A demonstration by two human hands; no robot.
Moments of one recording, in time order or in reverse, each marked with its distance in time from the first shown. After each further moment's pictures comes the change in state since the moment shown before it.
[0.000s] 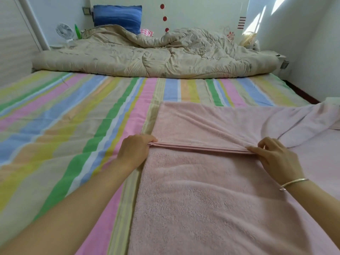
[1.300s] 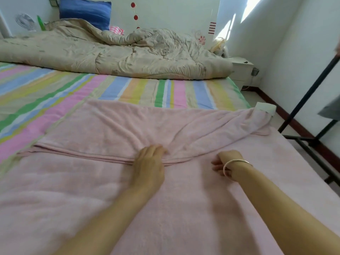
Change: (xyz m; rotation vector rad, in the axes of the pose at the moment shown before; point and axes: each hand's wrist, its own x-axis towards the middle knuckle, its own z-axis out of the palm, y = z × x) left_hand 0.012 0.308 0.150 -0.111 0.228 0.092; right_hand -0.001 0.169 0.001 0.926 -0.444 1.312
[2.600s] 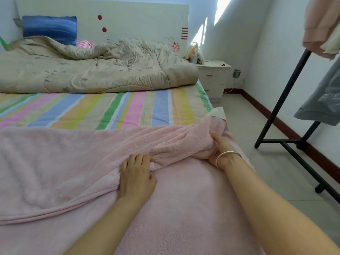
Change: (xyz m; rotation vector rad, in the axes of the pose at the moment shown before) left_hand 0.112 0.118 0.164 0.276 -0.085 -0.056; right_hand 0.183 -0.039 -0.153 0.835 -0.342 0.008
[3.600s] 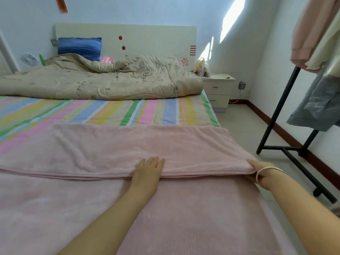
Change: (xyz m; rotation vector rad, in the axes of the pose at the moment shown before) left_hand -0.068 0.025 -0.074 0.179 -0.343 0.177; right_hand -0.116 -0.017 -0.119 -0.369 0.411 -0.050
